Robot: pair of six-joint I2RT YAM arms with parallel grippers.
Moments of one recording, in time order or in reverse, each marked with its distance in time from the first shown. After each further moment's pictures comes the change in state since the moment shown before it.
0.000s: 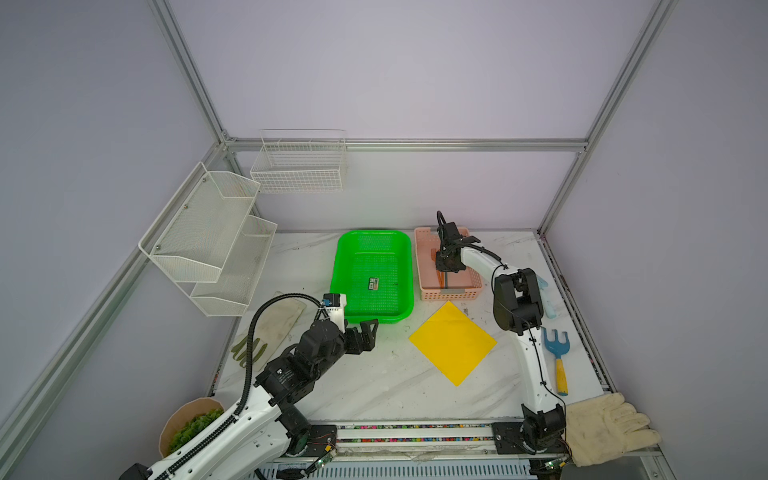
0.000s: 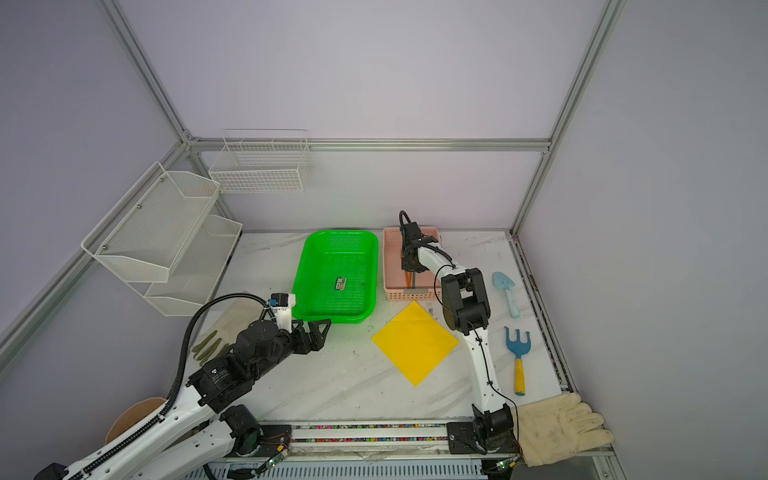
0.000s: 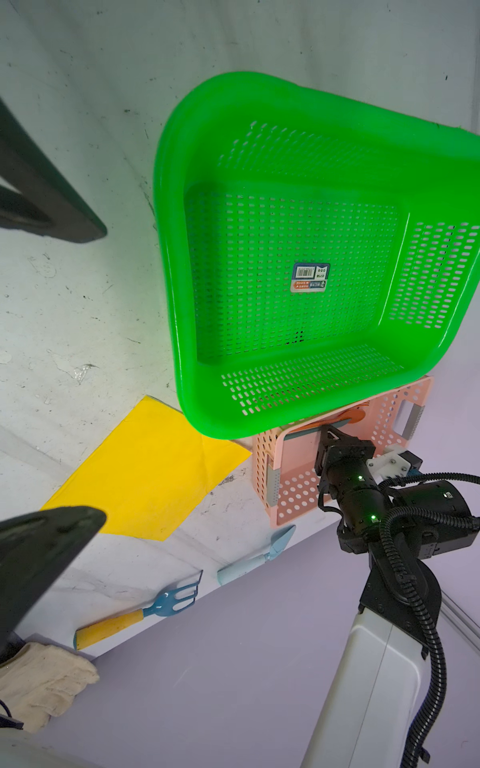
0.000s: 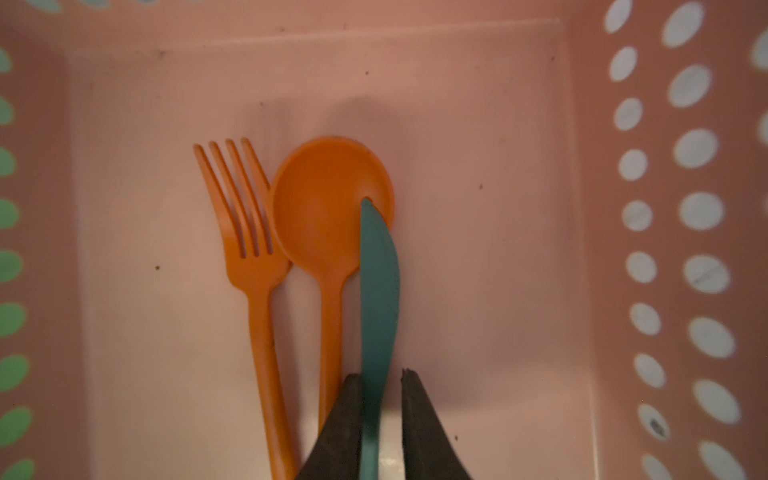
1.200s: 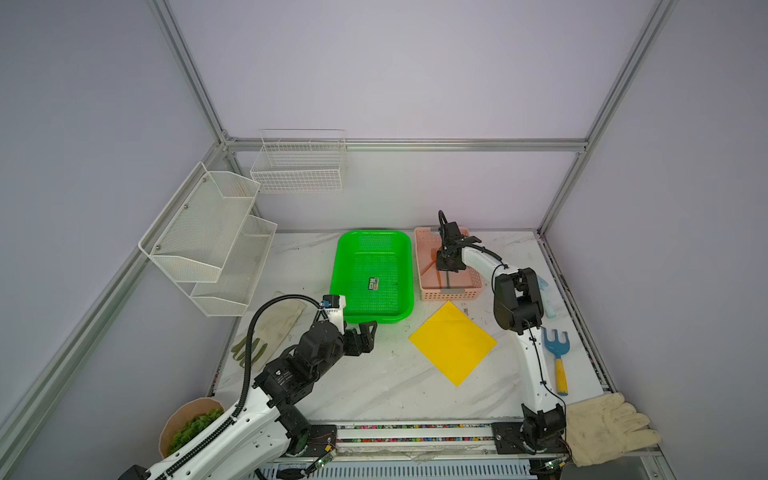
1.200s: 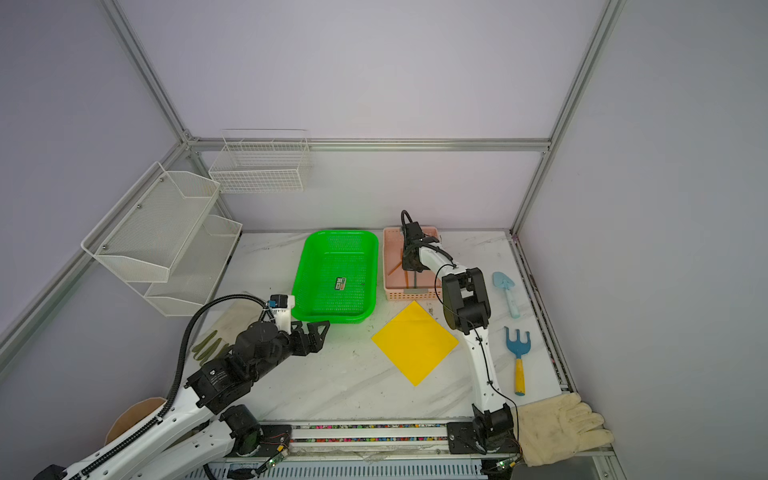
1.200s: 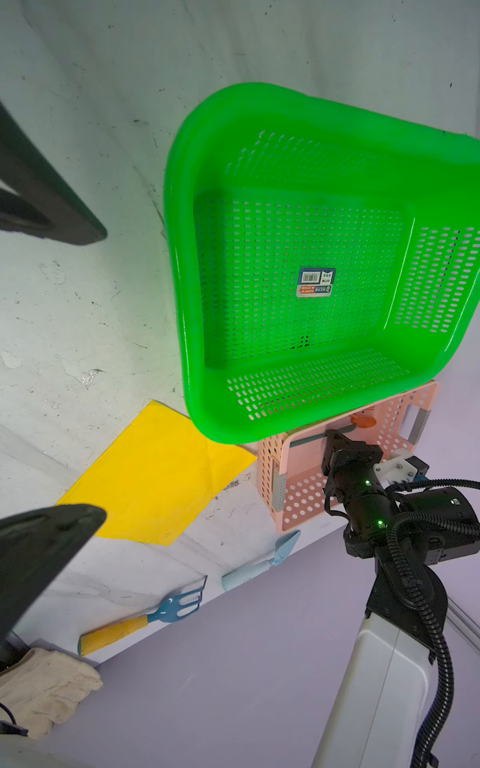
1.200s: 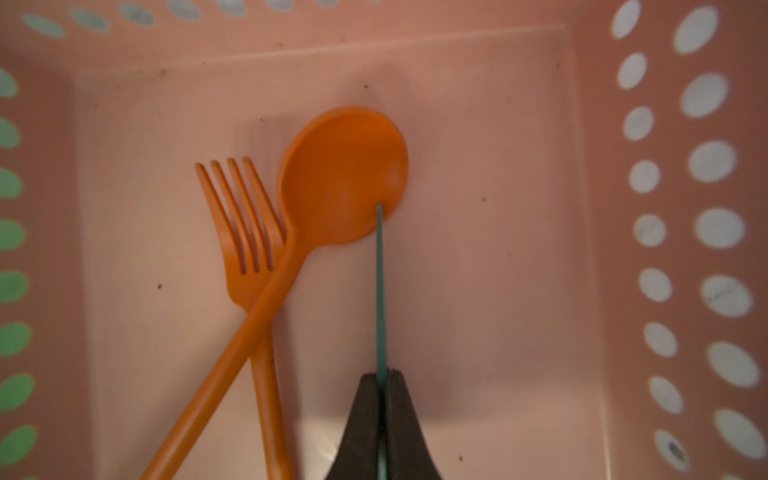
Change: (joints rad) left arm -0.005 -0.013 0.000 -0.028 -0.007 0.001; right arm -0.015 0.003 0.002 0.024 -0.027 0.009
